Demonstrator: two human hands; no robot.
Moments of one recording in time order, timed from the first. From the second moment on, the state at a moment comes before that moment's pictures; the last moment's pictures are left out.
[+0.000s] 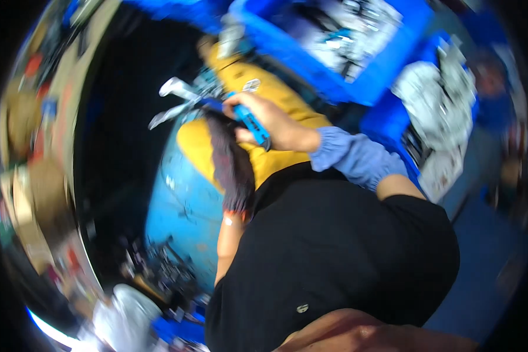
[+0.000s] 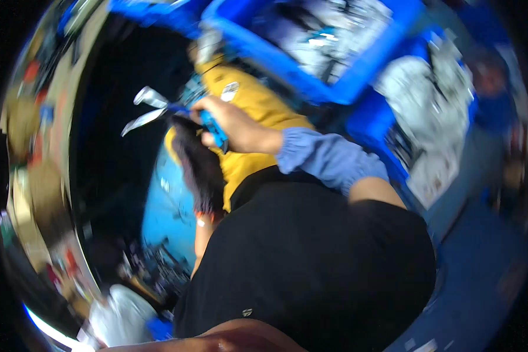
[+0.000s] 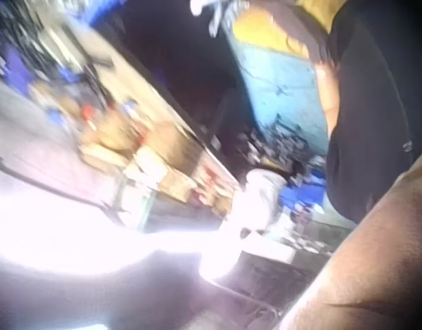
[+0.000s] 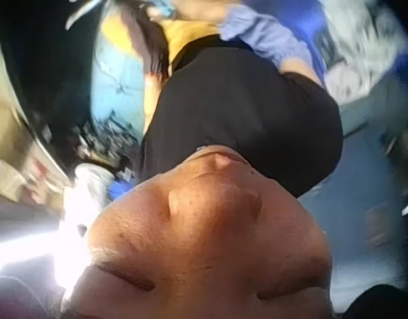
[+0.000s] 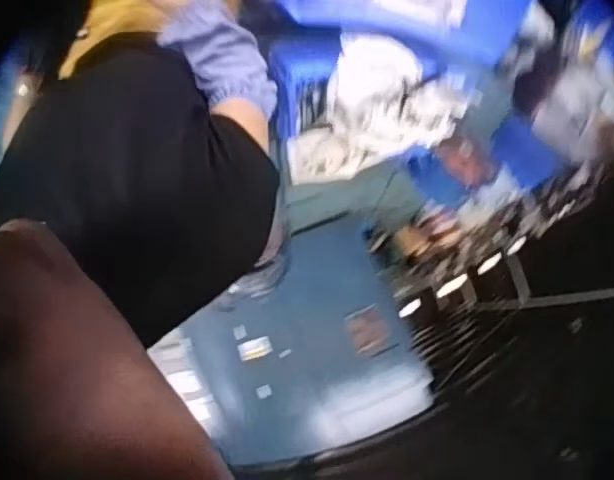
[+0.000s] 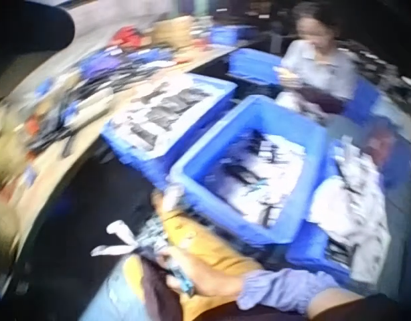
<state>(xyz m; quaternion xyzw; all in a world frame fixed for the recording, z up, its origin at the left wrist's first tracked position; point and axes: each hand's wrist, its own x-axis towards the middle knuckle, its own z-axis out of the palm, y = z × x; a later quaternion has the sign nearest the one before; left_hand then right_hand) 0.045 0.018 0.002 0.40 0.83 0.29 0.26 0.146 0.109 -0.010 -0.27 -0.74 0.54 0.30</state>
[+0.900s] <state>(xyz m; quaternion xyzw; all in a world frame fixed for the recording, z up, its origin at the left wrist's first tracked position) 0.206 0.010 0.160 0.80 0.27 0.23 0.48 0.674 -0.011 -0.015 -0.76 -0.39 -0.07 0.51</state>
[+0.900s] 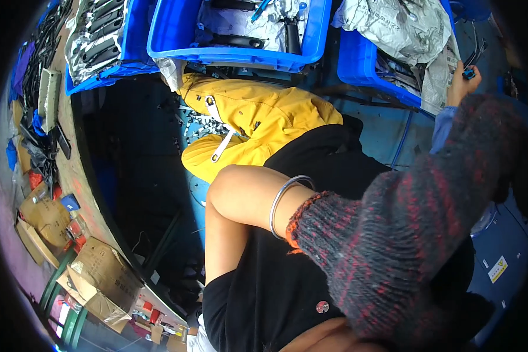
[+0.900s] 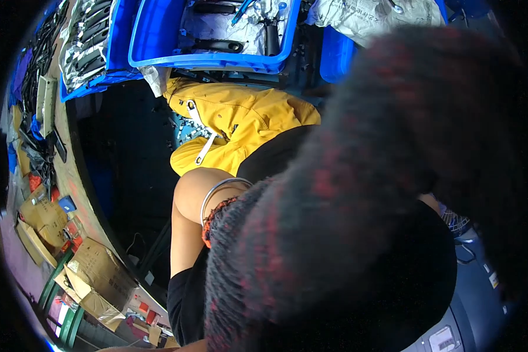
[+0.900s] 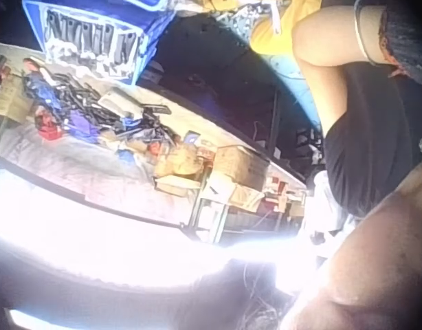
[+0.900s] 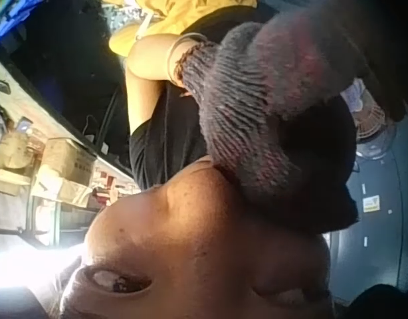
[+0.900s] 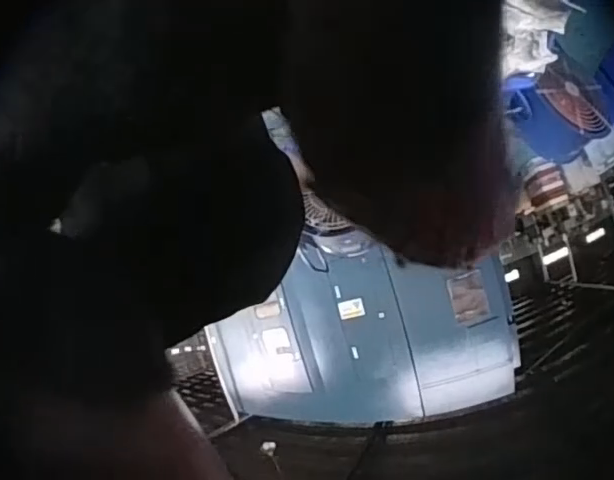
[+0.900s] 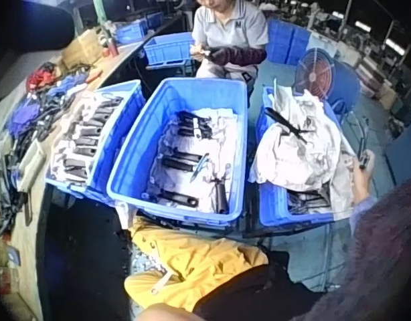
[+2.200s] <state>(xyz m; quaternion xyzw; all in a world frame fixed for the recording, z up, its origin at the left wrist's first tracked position) 0.370 0.114 -0.004 0.93 0.12 0.15 0.32 0.612 0.029 0.059 -0.72 -0.58 0.14 0.35</state>
